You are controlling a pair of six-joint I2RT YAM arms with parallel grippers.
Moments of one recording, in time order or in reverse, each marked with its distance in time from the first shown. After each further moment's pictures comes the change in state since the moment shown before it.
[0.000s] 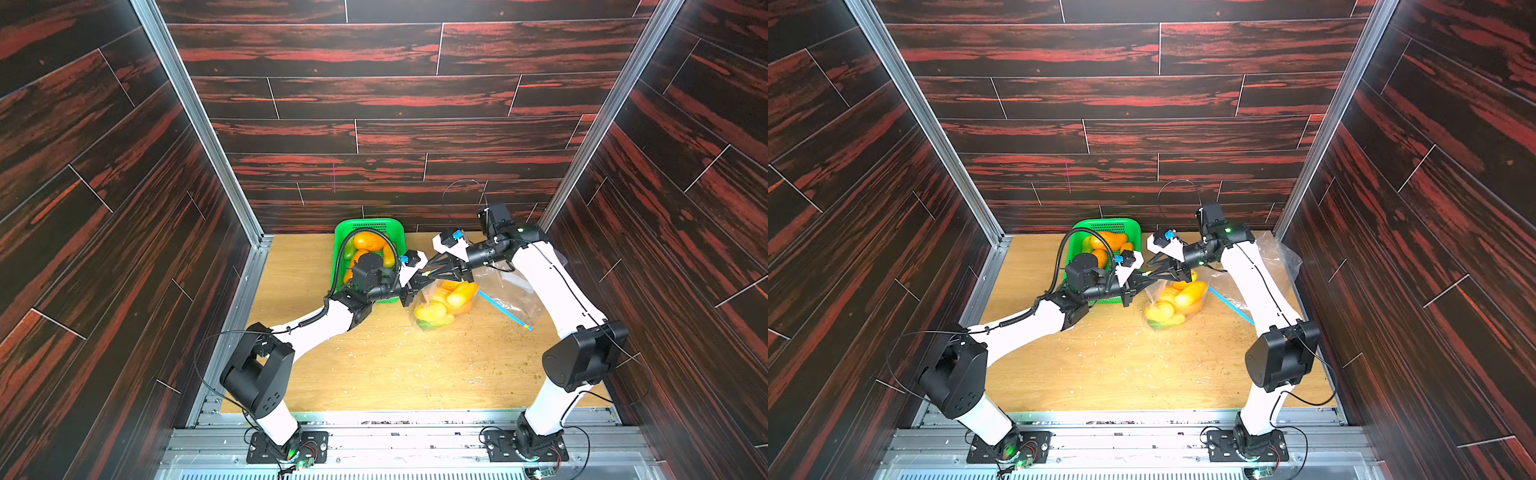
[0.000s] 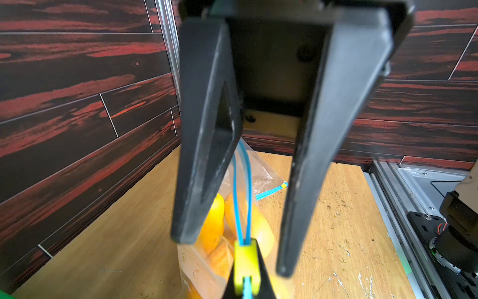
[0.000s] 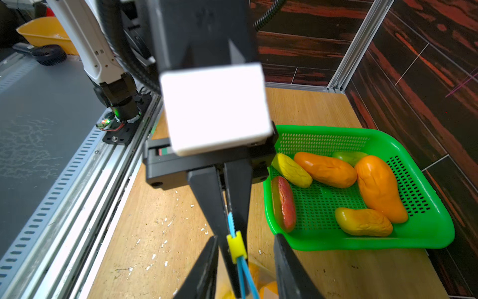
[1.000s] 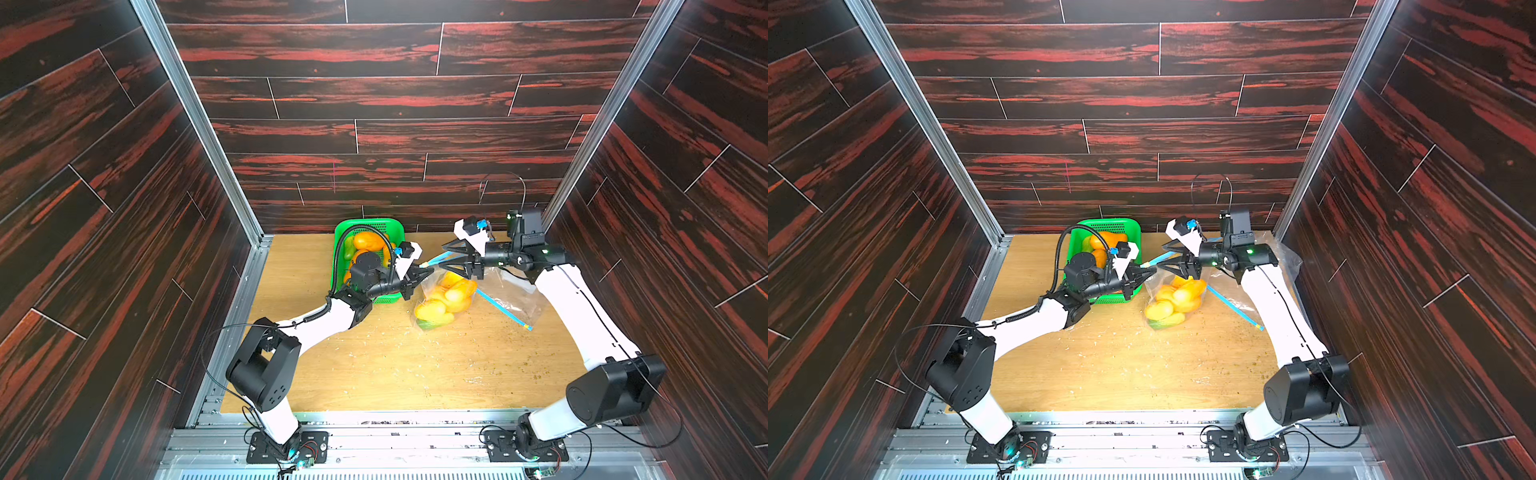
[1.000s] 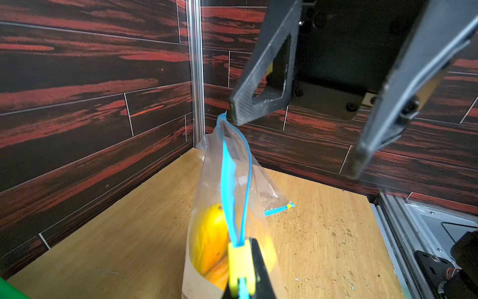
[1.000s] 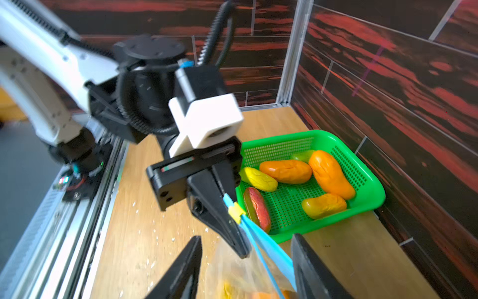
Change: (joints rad) left arm 0.021 0.043 0.001 0.137 -0.034 -0.158; right arm -0.083 -0.212 -0.241 0.417 -0.033 0.377
